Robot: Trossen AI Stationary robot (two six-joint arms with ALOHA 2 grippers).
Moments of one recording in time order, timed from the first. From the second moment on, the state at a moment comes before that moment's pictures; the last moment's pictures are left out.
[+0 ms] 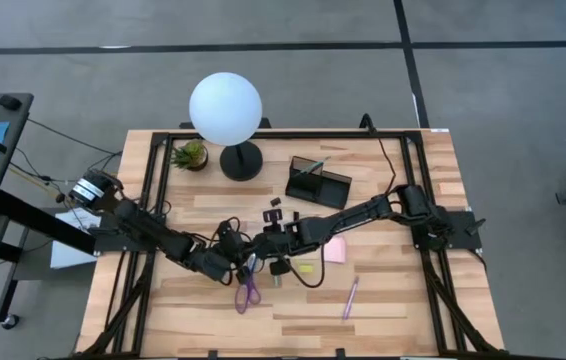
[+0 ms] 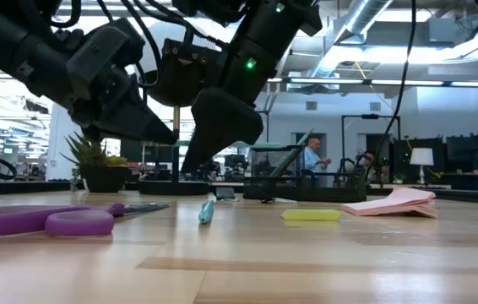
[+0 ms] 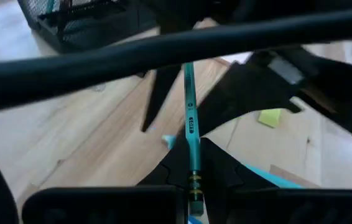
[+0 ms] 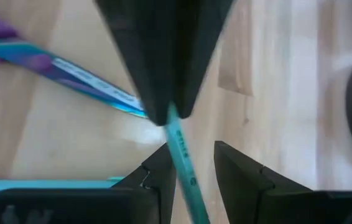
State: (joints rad) left arm -0.48 1.59 0.55 0.41 -0.73 -0.63; right arm 0.20 2.18 1.63 -0.48 0.34 -0.19
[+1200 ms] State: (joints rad) left arm -0.48 1.58 0.56 0.31 -0.71 -0.66; right arm 0.21 2.18 1.63 -0.53 0.29 -0.12
